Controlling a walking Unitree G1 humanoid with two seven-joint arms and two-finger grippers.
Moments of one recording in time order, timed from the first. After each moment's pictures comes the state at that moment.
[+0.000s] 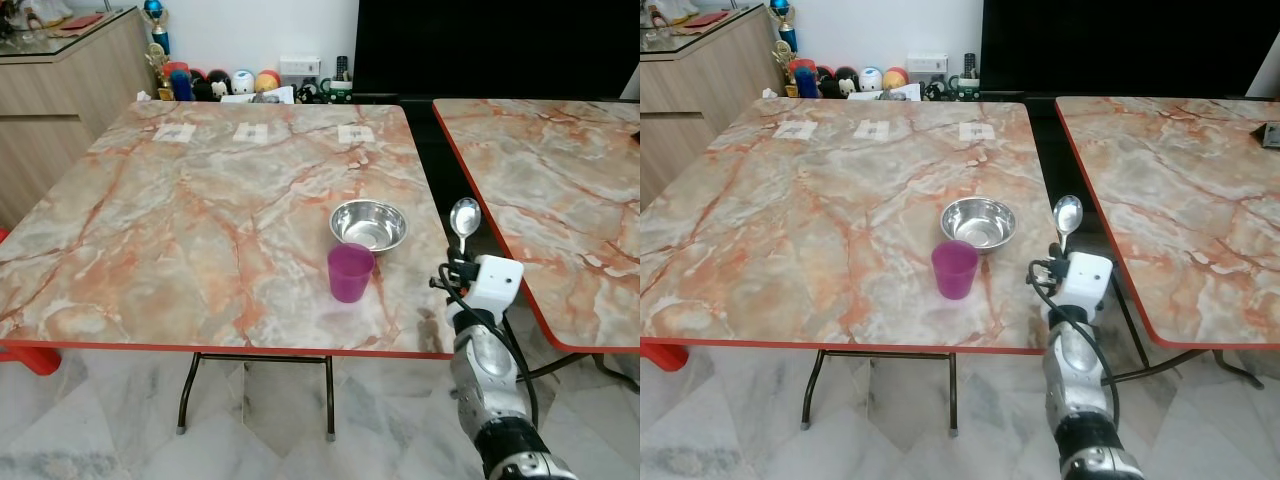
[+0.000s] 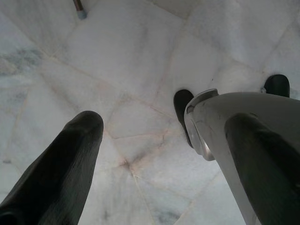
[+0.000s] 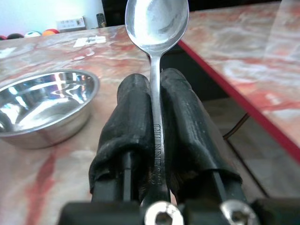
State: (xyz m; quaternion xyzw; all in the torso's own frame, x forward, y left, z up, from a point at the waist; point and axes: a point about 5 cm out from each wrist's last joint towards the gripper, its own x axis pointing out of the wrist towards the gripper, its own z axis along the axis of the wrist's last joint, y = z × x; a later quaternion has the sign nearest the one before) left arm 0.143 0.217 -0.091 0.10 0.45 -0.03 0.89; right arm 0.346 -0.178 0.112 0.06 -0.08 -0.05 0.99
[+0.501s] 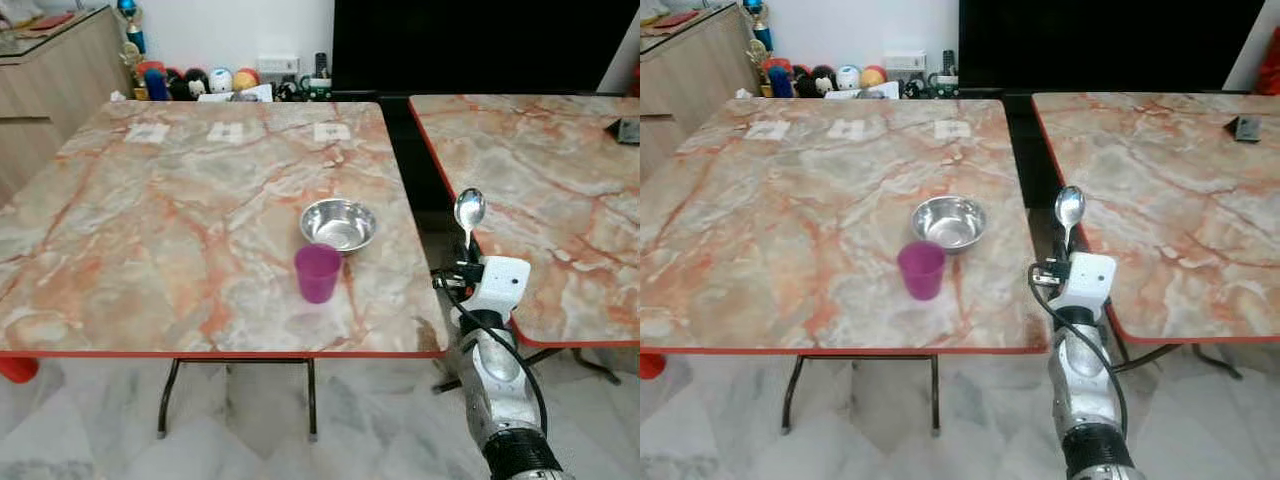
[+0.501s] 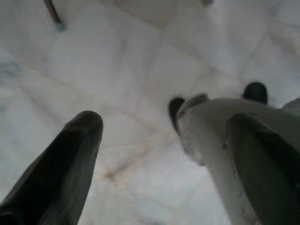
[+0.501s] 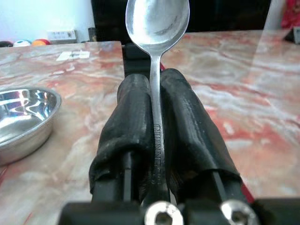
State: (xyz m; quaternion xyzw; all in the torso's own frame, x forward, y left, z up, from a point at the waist) left arm 0.145 0.217 -0.090 0.10 0.44 -0.03 0.89; right arm 0.344 -0.170 0.128 0.05 -0.11 -0.04 0.99
